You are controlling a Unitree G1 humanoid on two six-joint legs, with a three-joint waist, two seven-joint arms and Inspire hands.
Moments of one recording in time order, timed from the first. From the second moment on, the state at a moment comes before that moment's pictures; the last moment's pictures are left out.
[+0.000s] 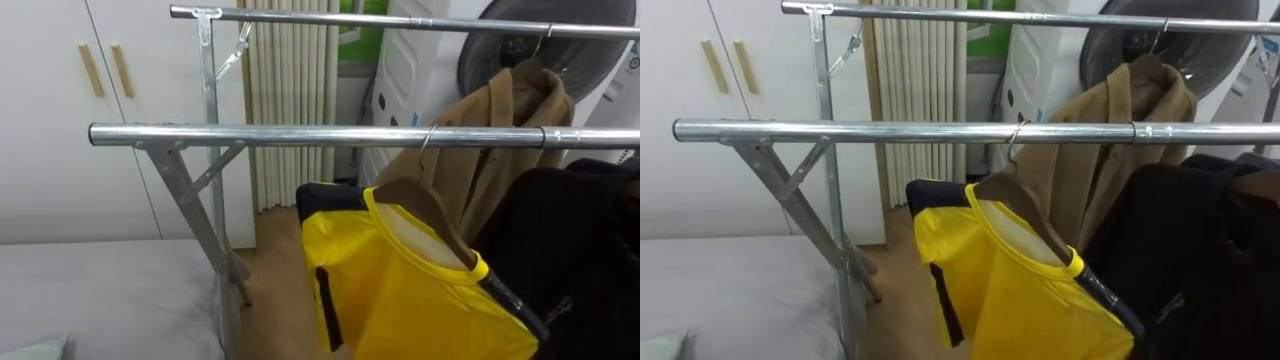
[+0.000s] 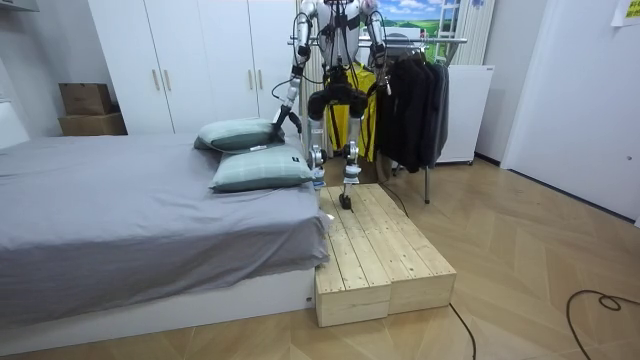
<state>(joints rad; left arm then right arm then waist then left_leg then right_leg) 0.33 0.21 0.19 1.10 0.21 0.26 0.23 0.19 -0.29 -0.03 0.56 0.06 -0.02 -0.19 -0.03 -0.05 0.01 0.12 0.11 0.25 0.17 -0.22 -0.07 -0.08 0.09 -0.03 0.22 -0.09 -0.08</state>
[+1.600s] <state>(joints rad) 0.30 0.18 0.19 1.17 0.16 0.19 0.22 0.21 -0.20 -0.04 1.13 0.40 -0.07 0.05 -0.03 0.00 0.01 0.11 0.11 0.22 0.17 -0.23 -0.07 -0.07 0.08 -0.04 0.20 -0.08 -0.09</state>
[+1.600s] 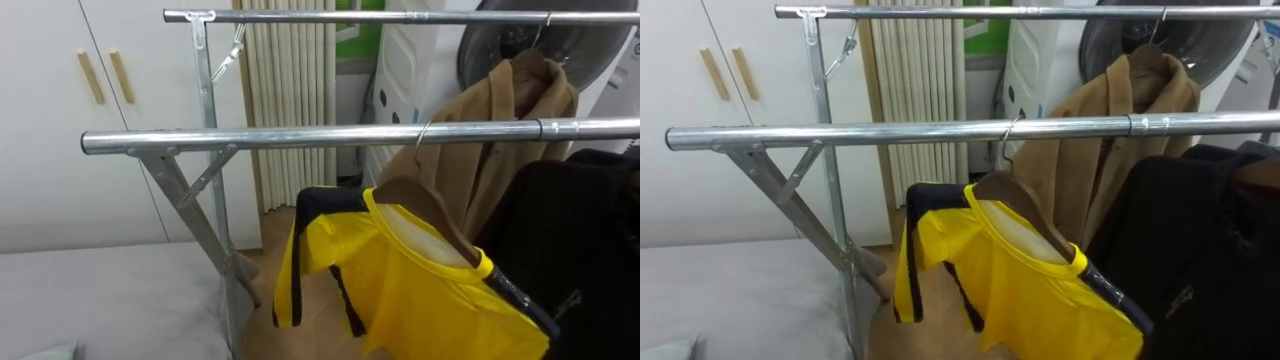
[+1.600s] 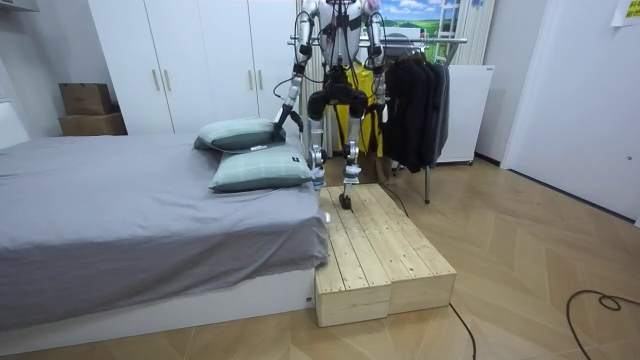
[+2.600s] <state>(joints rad) 0.25 0.17 0.05 1.17 0.11 0.11 0.17 0.07 -0.23 0.08 1.13 0.29 -0.08 0.14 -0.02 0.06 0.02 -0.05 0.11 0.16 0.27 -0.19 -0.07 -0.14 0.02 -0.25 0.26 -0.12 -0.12</state>
